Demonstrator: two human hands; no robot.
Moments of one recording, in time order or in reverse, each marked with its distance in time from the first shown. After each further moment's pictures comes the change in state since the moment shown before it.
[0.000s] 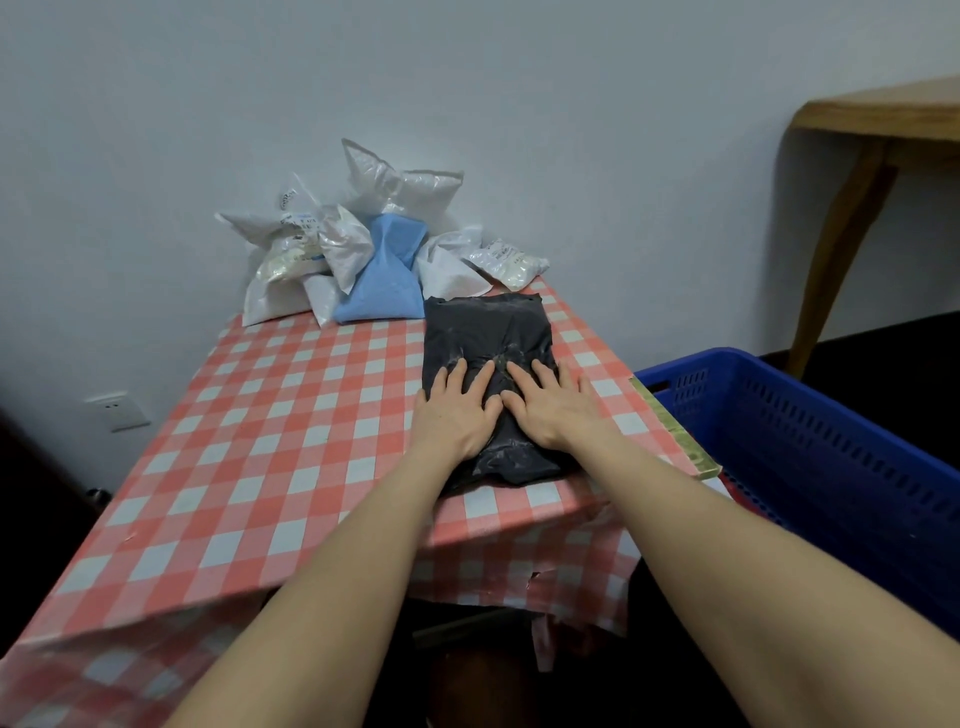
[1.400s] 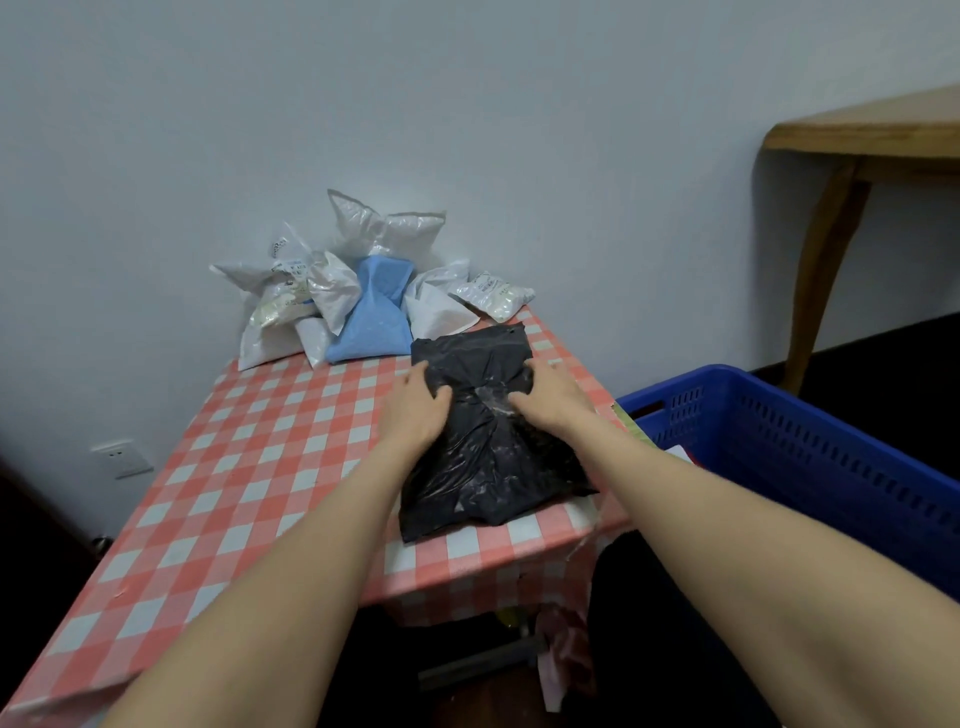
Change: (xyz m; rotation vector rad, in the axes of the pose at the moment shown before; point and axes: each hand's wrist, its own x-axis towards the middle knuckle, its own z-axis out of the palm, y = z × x) left_hand 0.034 -0.015 -0.035 -0.479 0.168 -0.208; right_hand 0.021 0.015 -0.038 0.509 0.128 0.090
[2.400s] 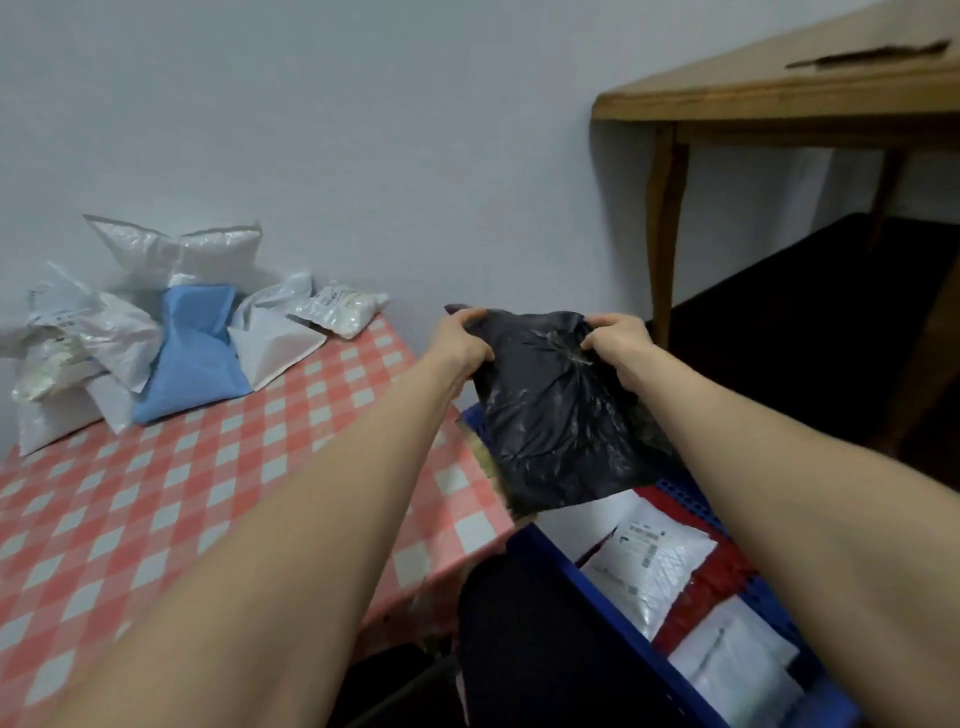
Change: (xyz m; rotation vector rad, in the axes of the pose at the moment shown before) left_hand 0.012 0.222 0.115 -0.485 -0.395 0.022; right_hand 0.016 0.180 -0.159 0.748 0.408 0.483
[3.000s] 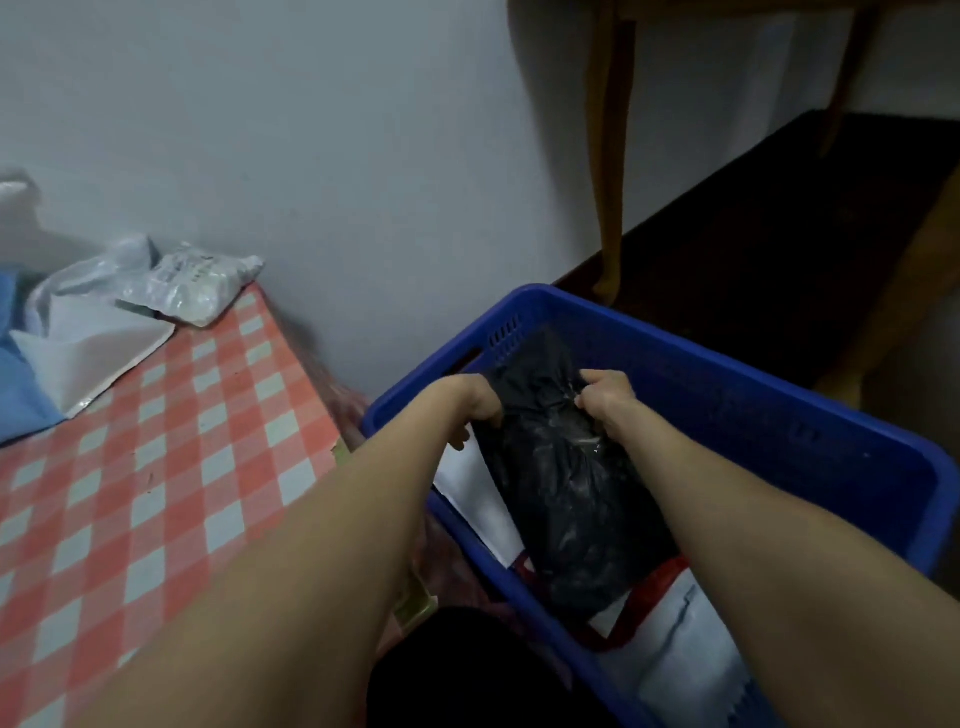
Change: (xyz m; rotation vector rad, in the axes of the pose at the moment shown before) left_hand 0.075 -0.061 0.132 0.794 -0.557 -0.342; right_hand 0.095 0.147 -0.031 -0.159 -0.007 0.279
